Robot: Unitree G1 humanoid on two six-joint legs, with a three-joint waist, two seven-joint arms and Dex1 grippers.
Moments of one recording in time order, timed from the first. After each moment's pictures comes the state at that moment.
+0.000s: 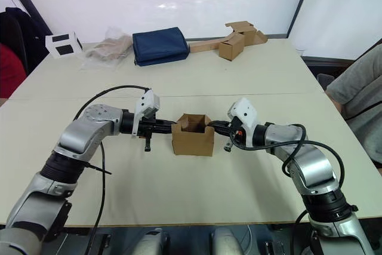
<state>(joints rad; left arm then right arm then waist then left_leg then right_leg) -0.69 0.55 -0.23 0.07 -0.31 0.54 -1.15 -0.40 -0.65 0.06 -0.31 0.40 0.62 0.83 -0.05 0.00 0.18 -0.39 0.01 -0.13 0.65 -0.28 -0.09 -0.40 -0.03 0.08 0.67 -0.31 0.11</state>
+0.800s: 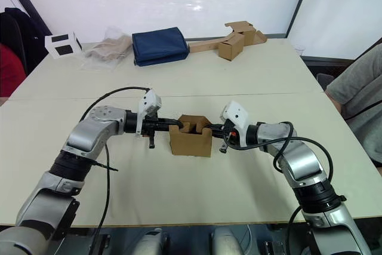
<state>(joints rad) -0.71 0.50 -0.14 0.17 -0.35 0.55 -1.12 -0.46 -0.63 0.10 -0.20 0.40 0.60 0.91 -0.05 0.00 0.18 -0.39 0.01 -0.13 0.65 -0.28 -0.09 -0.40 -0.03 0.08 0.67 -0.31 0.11</state>
